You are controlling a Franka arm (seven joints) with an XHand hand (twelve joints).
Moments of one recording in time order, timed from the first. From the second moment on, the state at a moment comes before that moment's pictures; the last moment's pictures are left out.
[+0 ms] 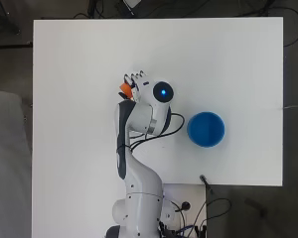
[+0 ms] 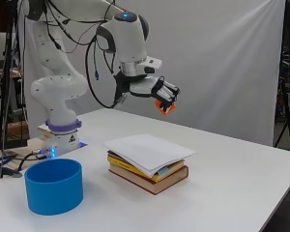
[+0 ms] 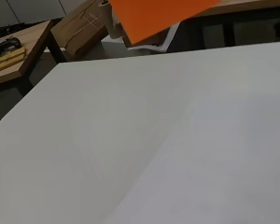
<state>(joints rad) -0.02 -0.27 -0.10 -2.31 0.28 1.96 -1.39</state>
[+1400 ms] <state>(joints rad) -0.19 -0.22 -0.64 -2.36 -0.01 2.01 -1.31</state>
